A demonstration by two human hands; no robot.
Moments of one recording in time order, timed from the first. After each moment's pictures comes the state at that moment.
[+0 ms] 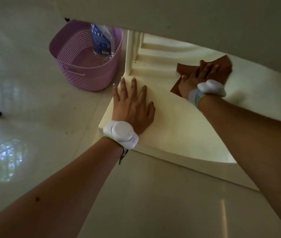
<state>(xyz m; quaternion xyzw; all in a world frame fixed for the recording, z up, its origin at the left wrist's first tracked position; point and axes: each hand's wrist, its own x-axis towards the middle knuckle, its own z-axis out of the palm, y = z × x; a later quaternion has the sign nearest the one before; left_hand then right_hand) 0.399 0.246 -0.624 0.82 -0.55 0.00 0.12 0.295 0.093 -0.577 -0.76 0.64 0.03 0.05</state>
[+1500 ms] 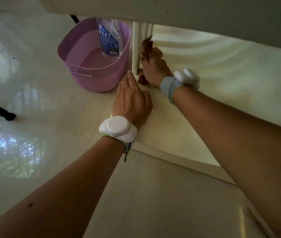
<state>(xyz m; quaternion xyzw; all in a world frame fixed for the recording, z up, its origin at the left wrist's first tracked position) 0.408 0.240 -0.615 0.83 -0.45 -0.05 0.33 0.401 0.109 -0.588 -0.84 0.44 -0.13 0.28</state>
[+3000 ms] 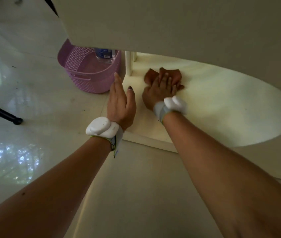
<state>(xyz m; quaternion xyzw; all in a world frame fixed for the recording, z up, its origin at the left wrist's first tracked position) 0.416 0.269 -0.607 0.78 -0.41 -0.12 0.46 0.345 0.171 -0.609 -0.81 0.57 0.00 0.14</state>
